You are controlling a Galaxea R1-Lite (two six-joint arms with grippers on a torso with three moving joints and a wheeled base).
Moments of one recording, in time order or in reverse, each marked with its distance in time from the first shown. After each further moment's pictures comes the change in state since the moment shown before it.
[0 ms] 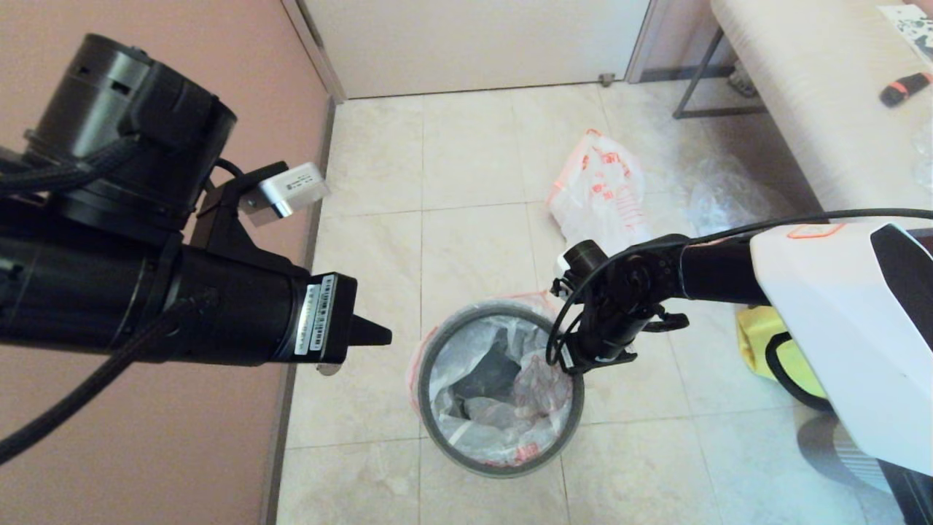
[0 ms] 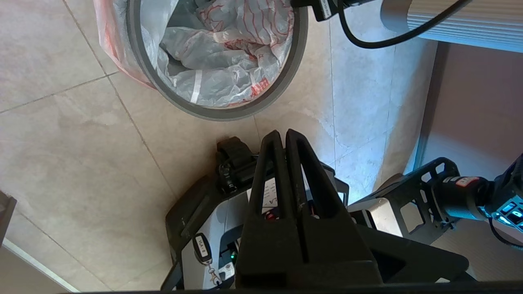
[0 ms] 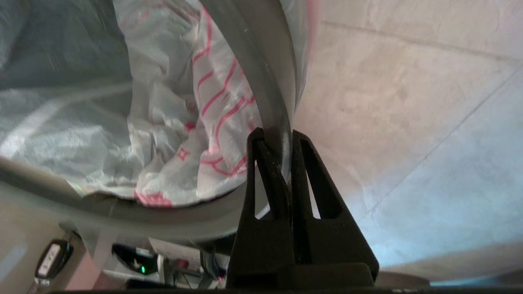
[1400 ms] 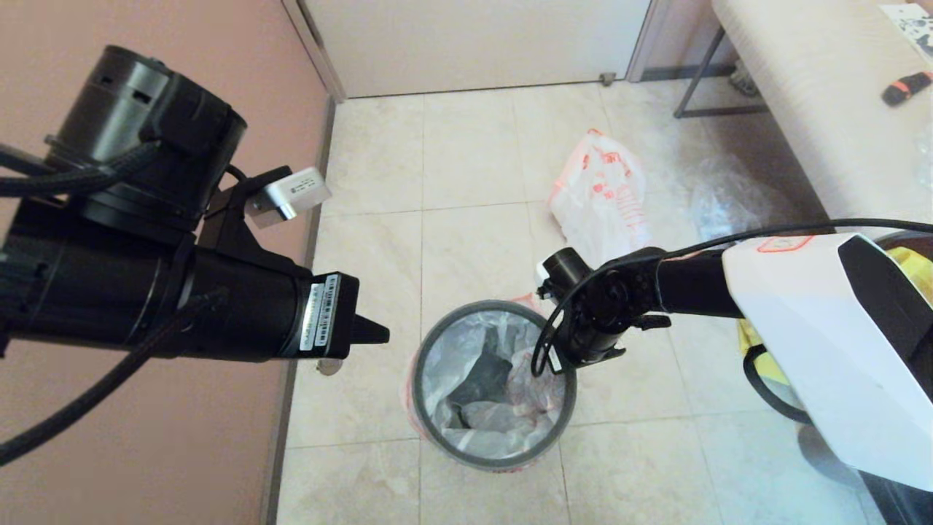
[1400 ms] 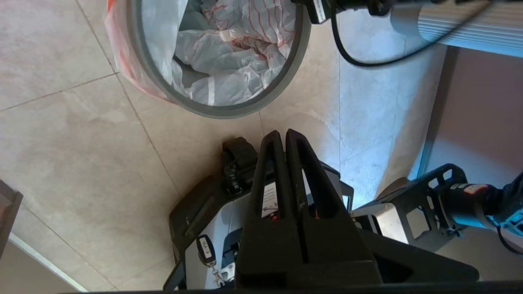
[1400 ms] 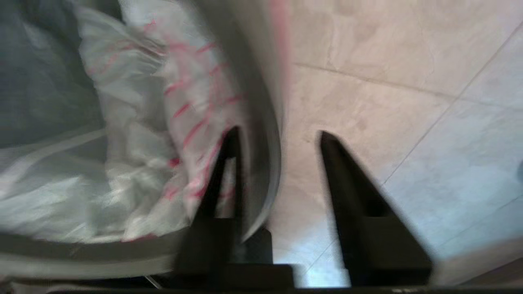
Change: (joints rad) left arm 0.023 0.013 0.001 -0.002 0.004 0.003; right arm 0.058 0.014 0.001 -0.072 -0.192 -0.027
